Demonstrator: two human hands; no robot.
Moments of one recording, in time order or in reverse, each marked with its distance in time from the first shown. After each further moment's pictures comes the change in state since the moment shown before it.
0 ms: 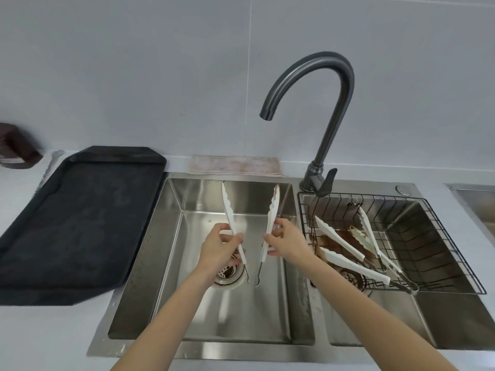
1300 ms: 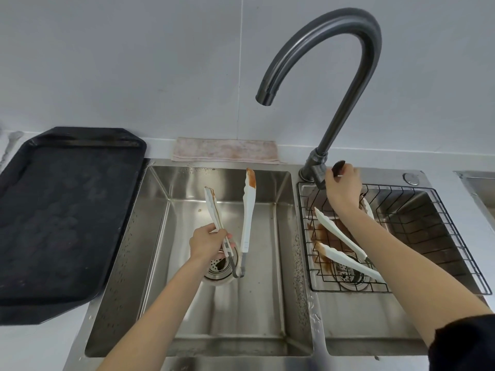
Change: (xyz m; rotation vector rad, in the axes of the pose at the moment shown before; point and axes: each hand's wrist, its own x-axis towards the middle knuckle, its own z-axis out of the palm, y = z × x) left_hand 0.063 -0.016 0.005 0.061 0.141 -0.230; right_hand 0.096 -0.006 -0.106 -0.257 0.680 -0.083
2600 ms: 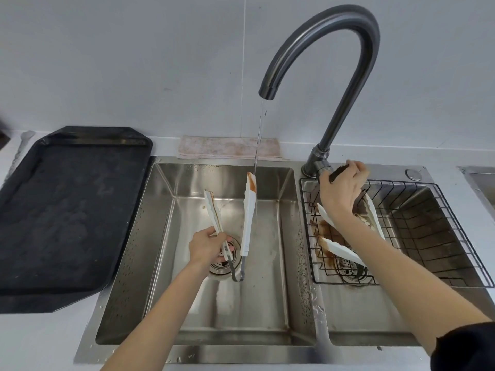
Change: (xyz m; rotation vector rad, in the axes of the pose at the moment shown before) left_hand -0.017 -0.010 -0.011 0.014 0.025 0.005; right_hand -0.033 -0.010 0.004 -0.022 0.121 -0.018
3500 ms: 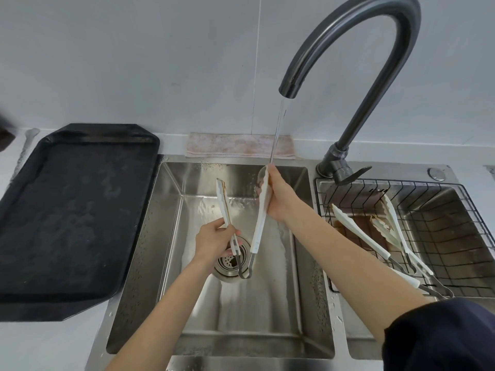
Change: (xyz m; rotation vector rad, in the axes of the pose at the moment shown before) left_hand 0.008 0.021 -0.012 0.034 -0.068 0.053; right_hand -0.045 -0.073 0.080 0.961 -0.813 0.825
